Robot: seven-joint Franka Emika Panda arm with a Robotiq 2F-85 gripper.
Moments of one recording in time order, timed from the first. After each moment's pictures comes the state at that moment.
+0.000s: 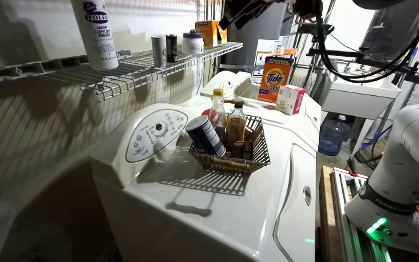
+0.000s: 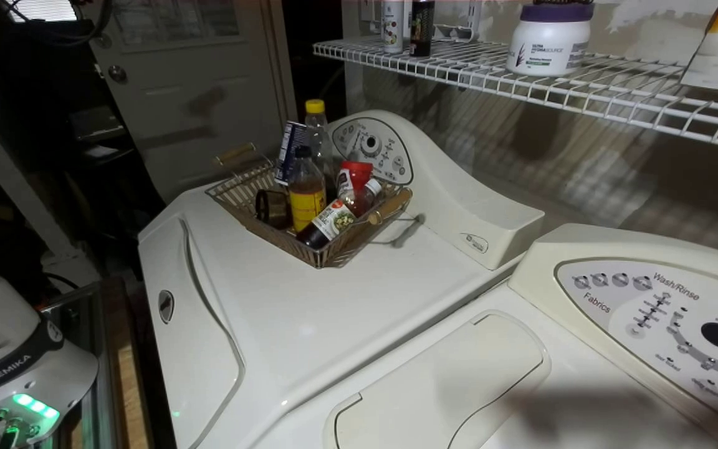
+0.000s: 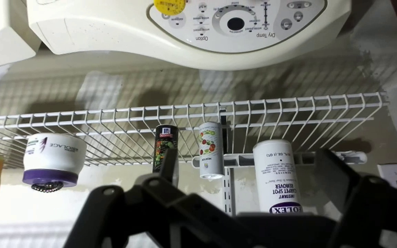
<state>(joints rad) -0.02 -0.60 0.21 -2.30 -0.21 2.52 0.43</state>
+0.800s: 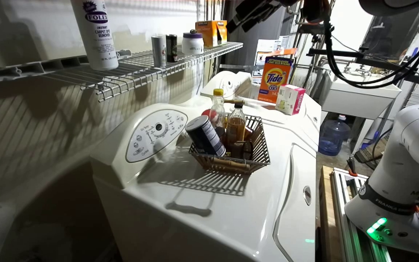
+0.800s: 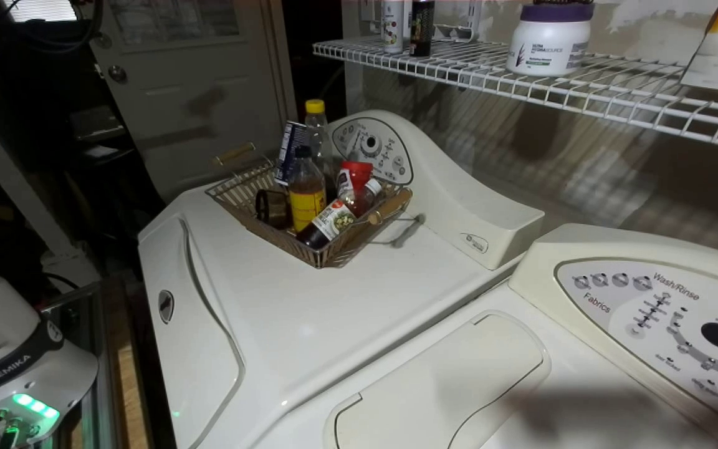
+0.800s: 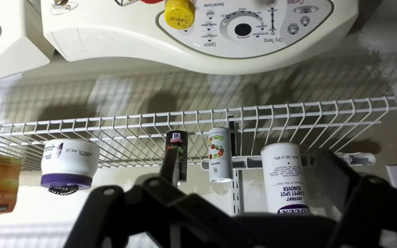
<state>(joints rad) -0.05 -0.66 0.23 -2.35 -0.21 2.52 0.46</state>
